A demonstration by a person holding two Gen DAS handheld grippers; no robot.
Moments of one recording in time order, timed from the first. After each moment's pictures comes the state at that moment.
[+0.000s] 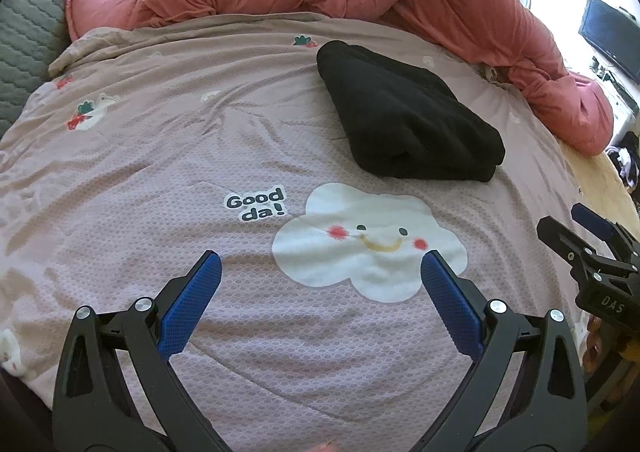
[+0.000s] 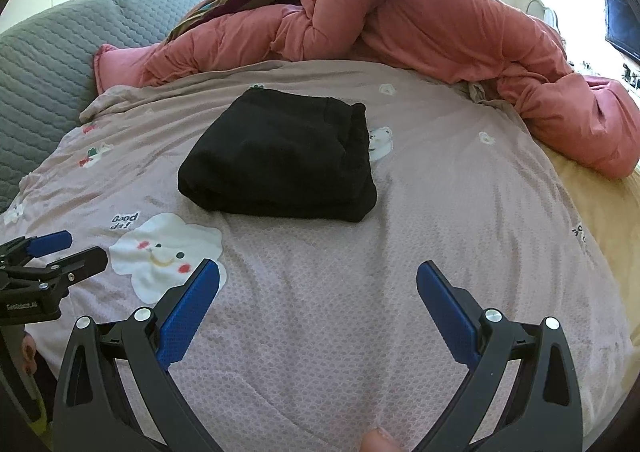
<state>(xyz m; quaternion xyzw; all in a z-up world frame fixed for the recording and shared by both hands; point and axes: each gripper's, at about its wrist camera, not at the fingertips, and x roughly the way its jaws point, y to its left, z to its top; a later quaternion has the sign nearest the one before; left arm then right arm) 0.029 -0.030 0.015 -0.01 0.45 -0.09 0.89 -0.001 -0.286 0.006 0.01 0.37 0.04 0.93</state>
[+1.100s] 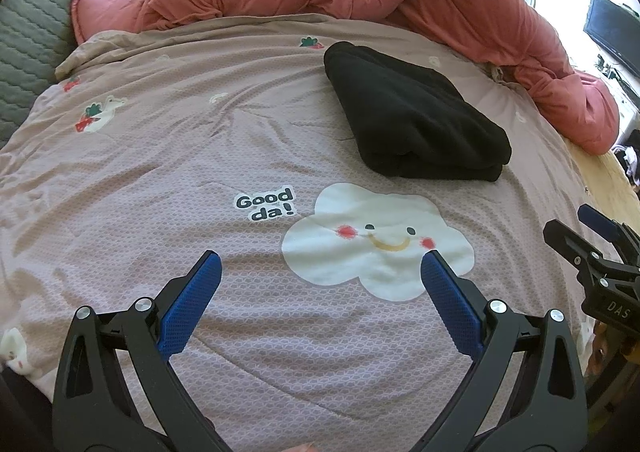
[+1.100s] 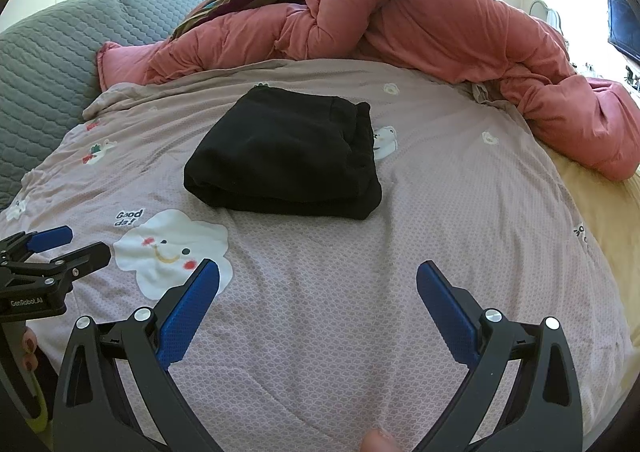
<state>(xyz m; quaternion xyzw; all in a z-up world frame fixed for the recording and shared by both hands) 0.028 -0.028 0.018 0.00 0.44 -0.08 0.89 -0.006 -0.282 0.006 0.01 0.37 0.04 0.93</state>
